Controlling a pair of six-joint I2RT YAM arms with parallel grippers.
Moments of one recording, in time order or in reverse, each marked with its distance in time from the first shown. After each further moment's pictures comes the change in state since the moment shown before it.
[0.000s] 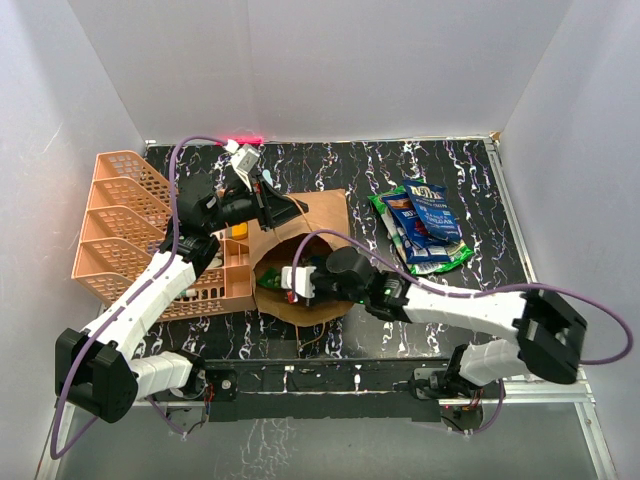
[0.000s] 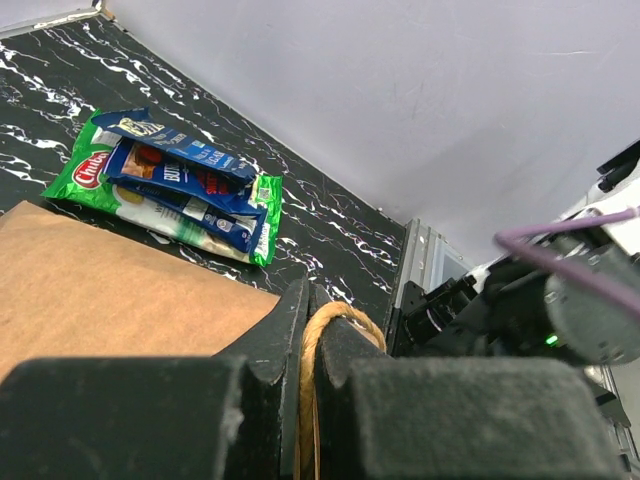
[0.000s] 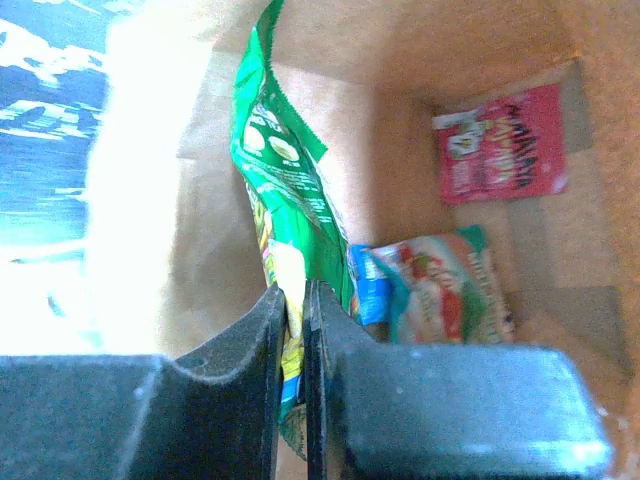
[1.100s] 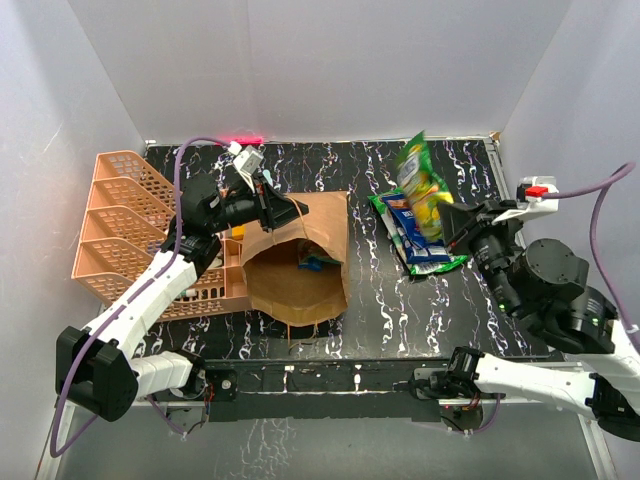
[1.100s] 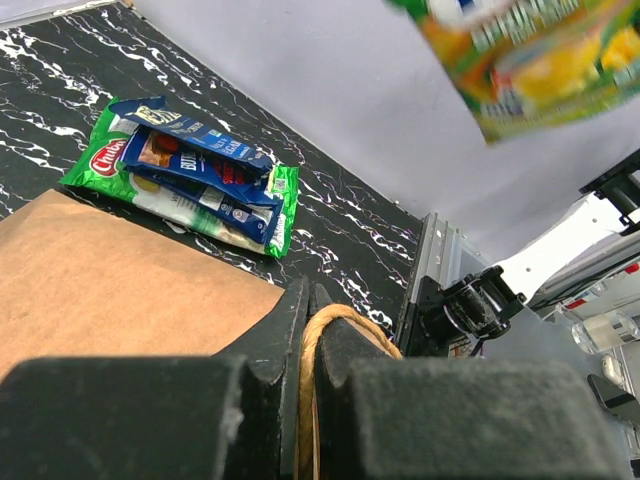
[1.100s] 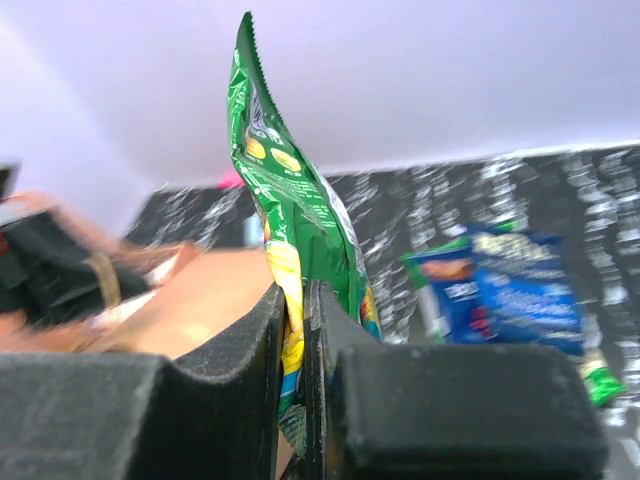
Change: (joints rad) left arm -0.009 0.008 0.000 -0.040 -0.029 0.046; right arm 0.021 -0.637 0.479 -0.659 0.833 1.042
